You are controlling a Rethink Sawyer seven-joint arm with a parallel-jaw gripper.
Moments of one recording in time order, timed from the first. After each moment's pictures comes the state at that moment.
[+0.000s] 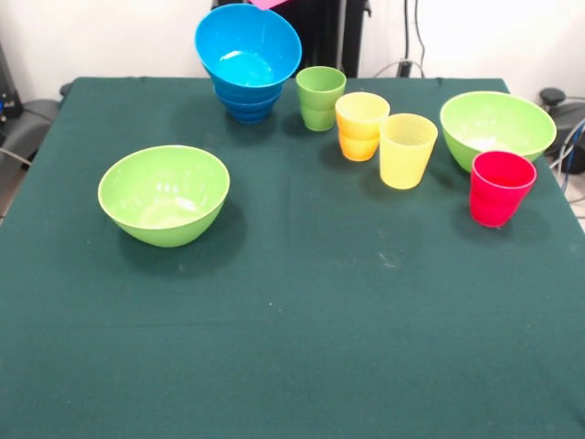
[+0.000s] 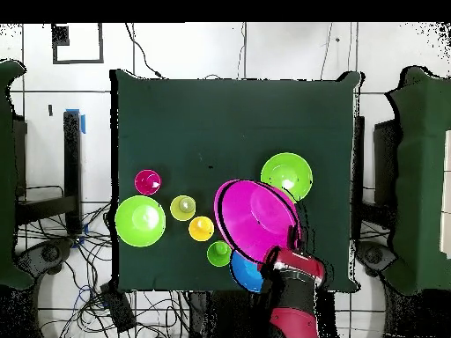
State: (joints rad) arm -1.28 -1.73 1.06 2.75 -0.11 -0.36 2.15
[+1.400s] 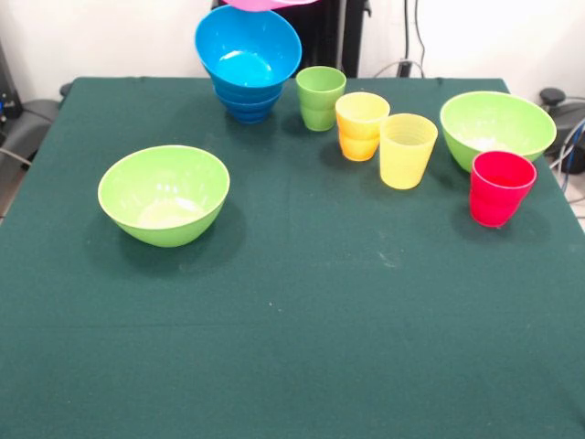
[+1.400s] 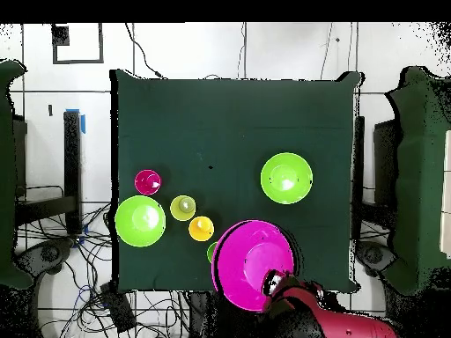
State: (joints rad) arm -1.31 -1.67 1.11 2.57 -0.11 0.57 1.94
